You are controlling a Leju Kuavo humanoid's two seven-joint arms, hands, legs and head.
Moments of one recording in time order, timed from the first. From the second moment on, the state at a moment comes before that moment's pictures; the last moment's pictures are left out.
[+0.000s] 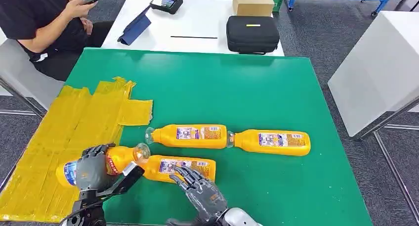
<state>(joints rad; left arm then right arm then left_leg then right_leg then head) 0.05 0.05 -0.17 -1.15 -1.21 0.52 0.01 0.01 -0.06 0.71 -1.38 1.04 0.02 -0.06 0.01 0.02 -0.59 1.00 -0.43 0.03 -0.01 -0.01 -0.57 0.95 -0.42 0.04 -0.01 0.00</state>
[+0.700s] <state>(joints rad) -0.03 0.03 -0.09 -1.06 -1.19 0.52 0.02 -0.02 -0.05 0.71 -1.33 1.08 0.04 -0.02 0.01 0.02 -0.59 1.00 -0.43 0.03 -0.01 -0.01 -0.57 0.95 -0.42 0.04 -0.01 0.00</state>
